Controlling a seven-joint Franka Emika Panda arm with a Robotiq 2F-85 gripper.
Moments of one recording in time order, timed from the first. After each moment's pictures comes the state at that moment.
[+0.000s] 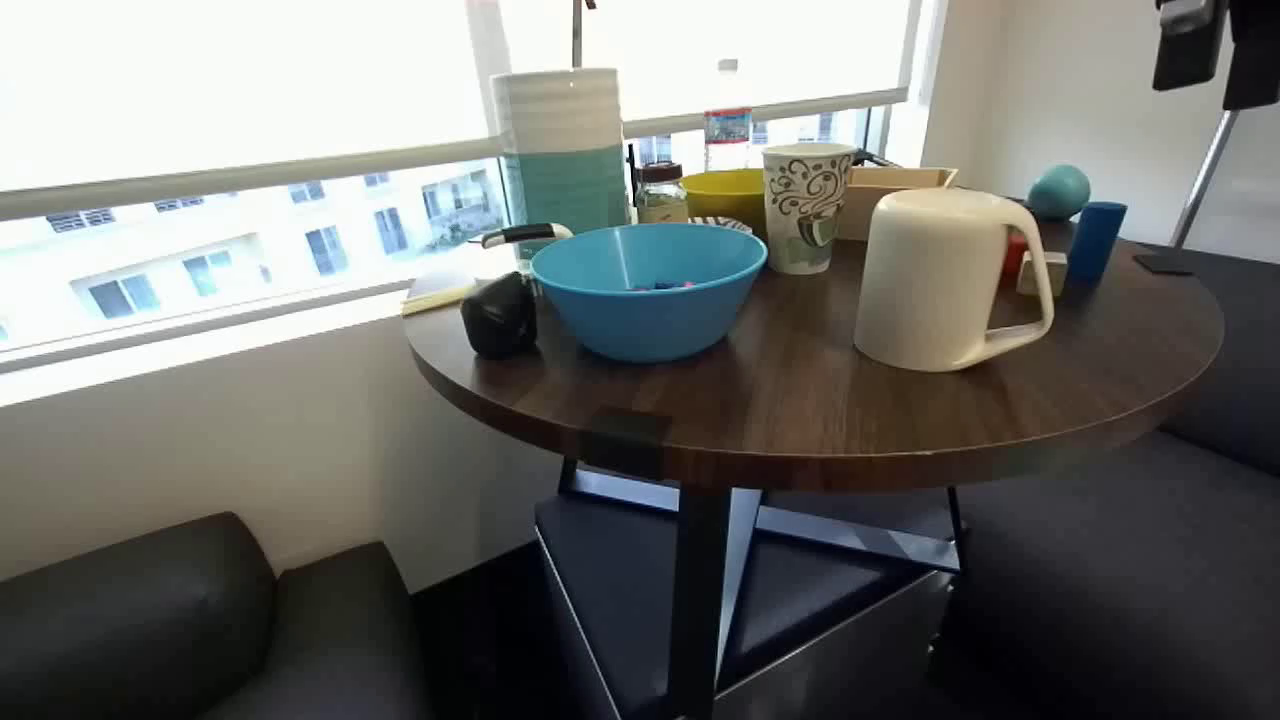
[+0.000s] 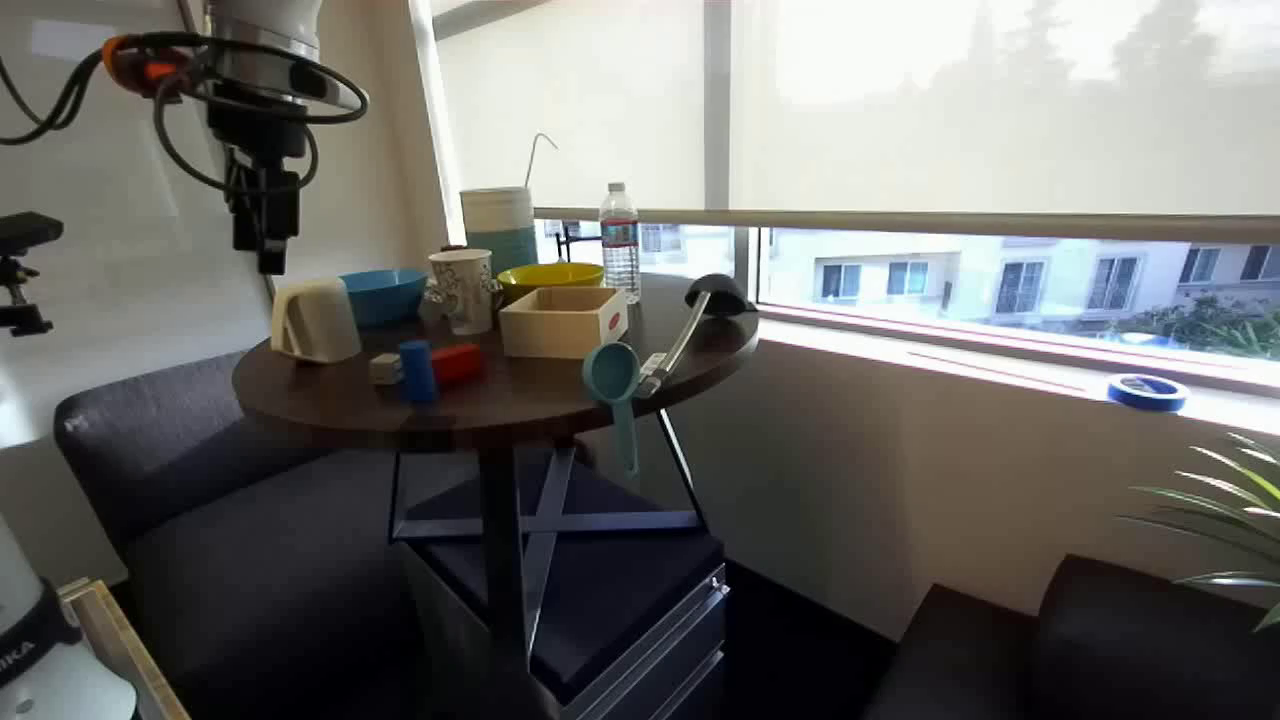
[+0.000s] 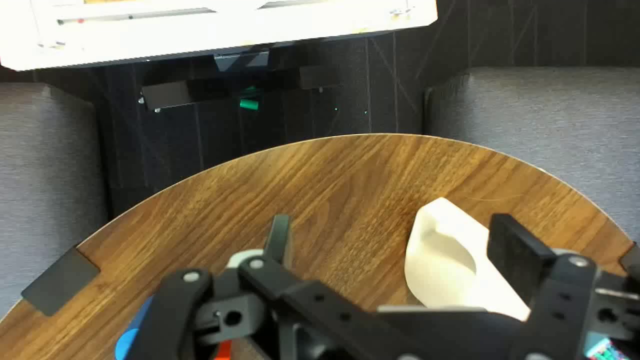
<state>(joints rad) 0.00 -0.68 -0.03 -2.43 0.16 1.55 0.12</state>
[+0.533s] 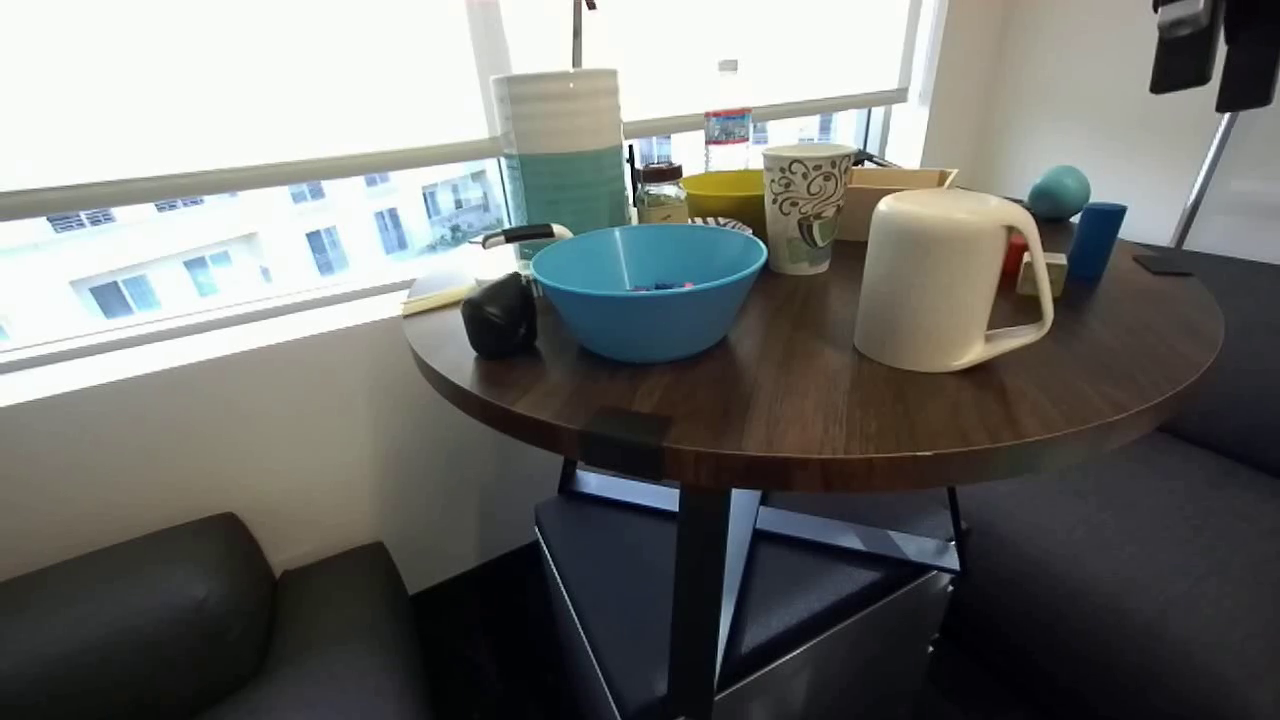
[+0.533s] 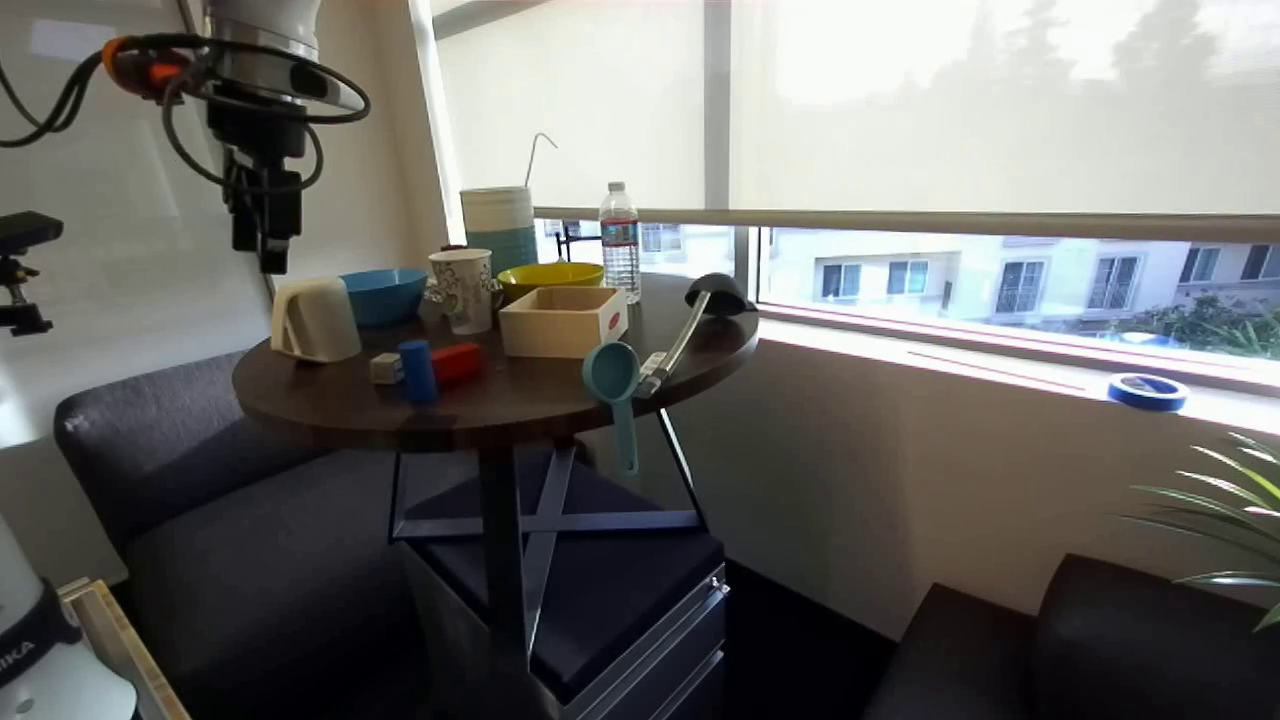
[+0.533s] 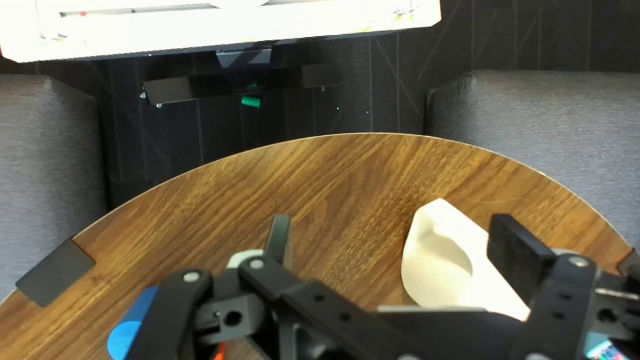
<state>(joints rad) 0.01 -0.67 -0.02 -2.43 0.16 1.56 0.10</state>
